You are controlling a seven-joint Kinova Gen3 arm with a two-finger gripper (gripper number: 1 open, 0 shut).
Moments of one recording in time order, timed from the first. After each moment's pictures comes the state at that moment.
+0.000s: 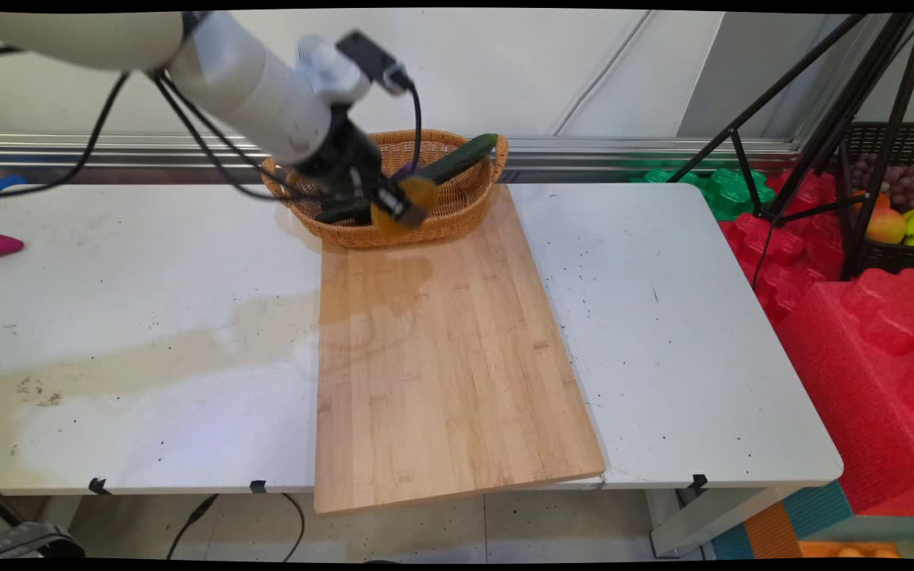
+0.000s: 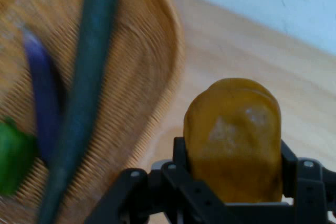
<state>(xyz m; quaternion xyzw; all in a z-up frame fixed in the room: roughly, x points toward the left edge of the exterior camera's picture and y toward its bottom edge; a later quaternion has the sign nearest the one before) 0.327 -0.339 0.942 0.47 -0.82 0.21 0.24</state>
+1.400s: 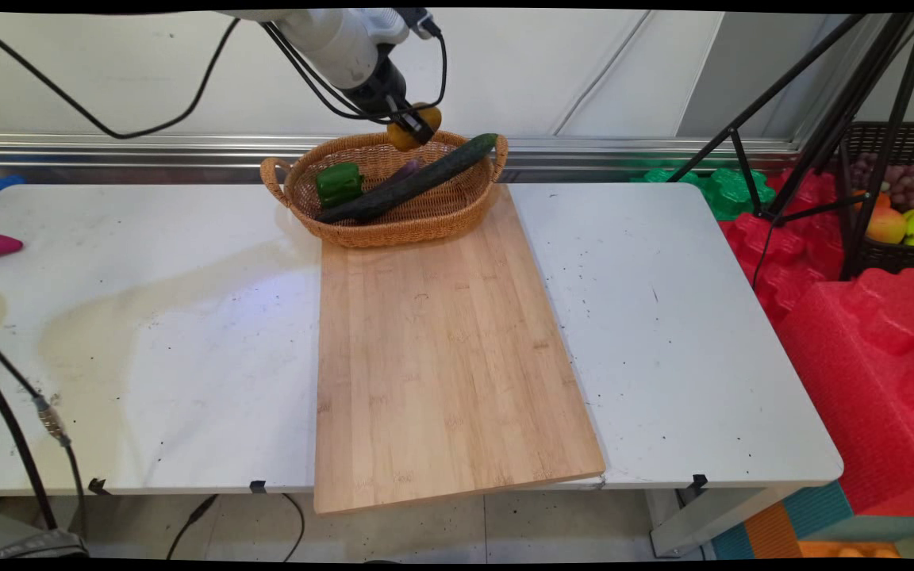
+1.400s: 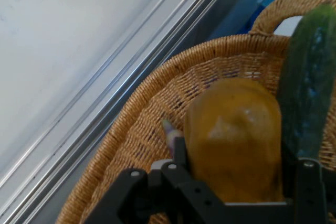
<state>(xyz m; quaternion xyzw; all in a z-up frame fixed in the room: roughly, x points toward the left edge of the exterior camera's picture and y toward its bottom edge) 0.377 -0.524 0.912 0.46 -0.82 0.28 0.20</state>
